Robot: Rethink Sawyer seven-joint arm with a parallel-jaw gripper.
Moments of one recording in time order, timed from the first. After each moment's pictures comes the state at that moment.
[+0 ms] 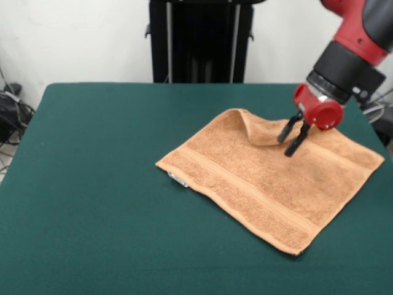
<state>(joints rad) 0.08 -0.61 0.43 2.16 1.59 -0.89 2.01</state>
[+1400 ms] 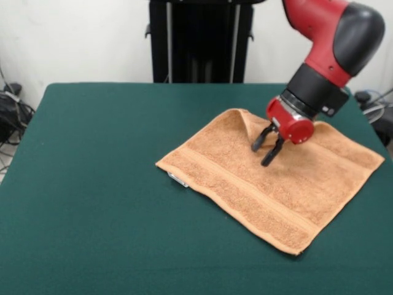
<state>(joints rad) 0.11 -0.46 0.30 2.16 1.38 -0.87 2.01</state>
